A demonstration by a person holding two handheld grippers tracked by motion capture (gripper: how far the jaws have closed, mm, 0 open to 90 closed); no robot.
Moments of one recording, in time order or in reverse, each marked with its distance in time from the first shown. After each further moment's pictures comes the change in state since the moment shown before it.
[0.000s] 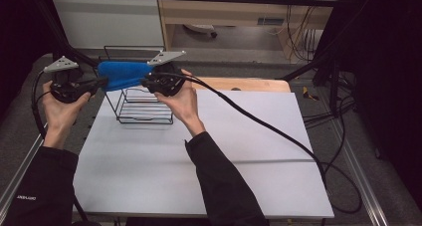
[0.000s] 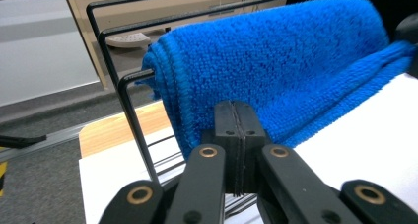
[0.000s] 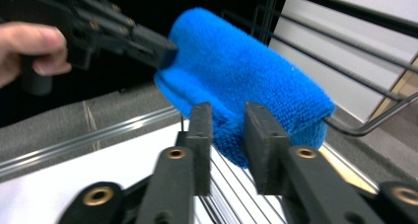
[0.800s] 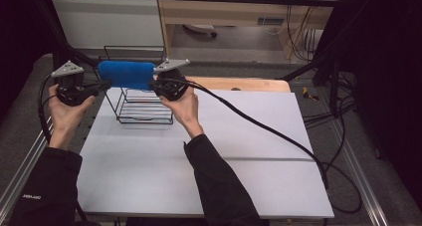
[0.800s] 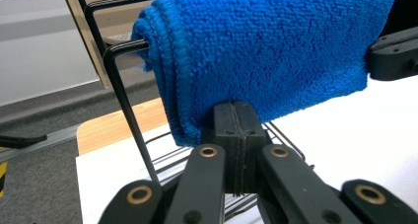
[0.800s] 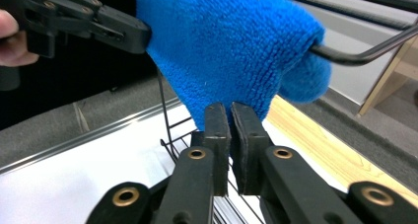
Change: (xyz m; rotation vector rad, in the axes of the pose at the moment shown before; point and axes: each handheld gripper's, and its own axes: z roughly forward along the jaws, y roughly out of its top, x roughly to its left) left arm 0.002 -0.012 0.010 0.000 -0.006 0.009; right arm -0.013 -0.031 0.018 0.017 -0.034 0.060
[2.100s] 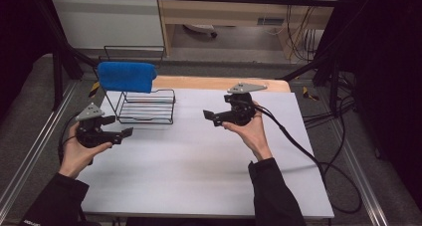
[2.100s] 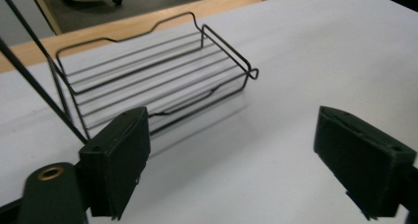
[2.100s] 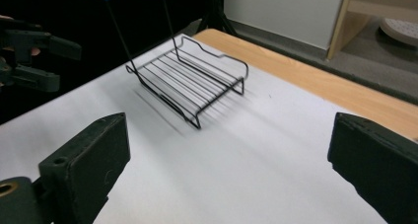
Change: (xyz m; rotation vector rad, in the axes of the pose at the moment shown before) left arm -0.061 -0.093 0.008 0.139 -0.091 0.004; right arm -0.055 -0.098 -0.144 0.039 -0.084 0.186
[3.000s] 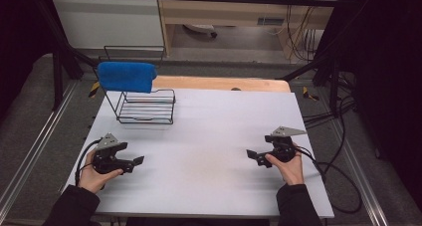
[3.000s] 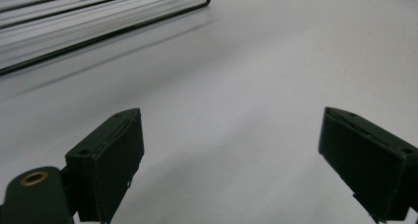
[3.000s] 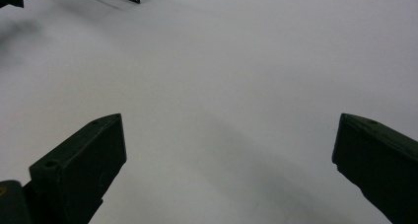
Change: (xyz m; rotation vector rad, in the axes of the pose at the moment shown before) left arm -0.023 -0.076 0.031 0.072 -0.063 0.009; right arm -0.059 -0.150 -0.070 0.131 -0.073 0.102
